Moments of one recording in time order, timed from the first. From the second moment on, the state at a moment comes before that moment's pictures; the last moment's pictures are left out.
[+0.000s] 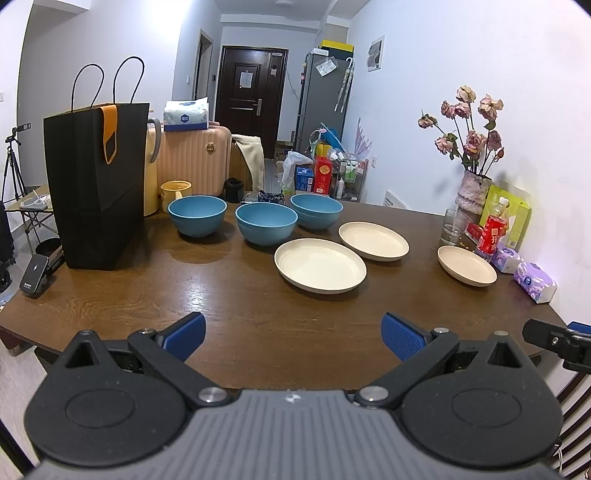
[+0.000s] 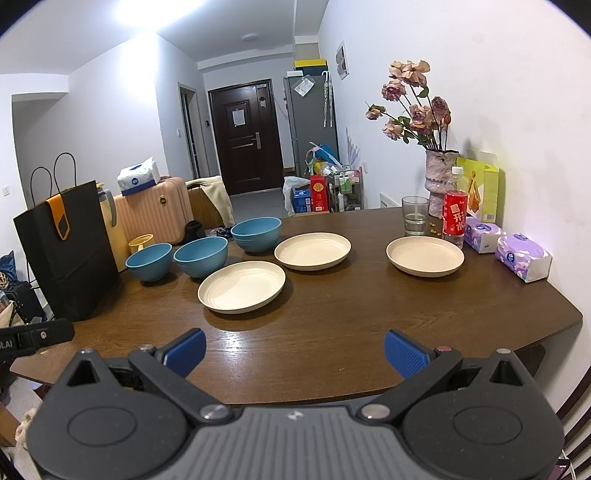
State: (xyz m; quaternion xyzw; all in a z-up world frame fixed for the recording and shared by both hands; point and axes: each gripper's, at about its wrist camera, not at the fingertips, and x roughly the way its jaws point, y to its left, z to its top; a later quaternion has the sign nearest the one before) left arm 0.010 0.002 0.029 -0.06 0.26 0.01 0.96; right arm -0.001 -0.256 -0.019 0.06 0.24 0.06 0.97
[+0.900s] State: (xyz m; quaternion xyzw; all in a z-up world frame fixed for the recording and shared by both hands) left arm 0.085 0.008 0.036 -0.07 0.28 0.02 0.96; right arm 0.074 -0.252 -0.017 0.09 0.27 0.06 0.96
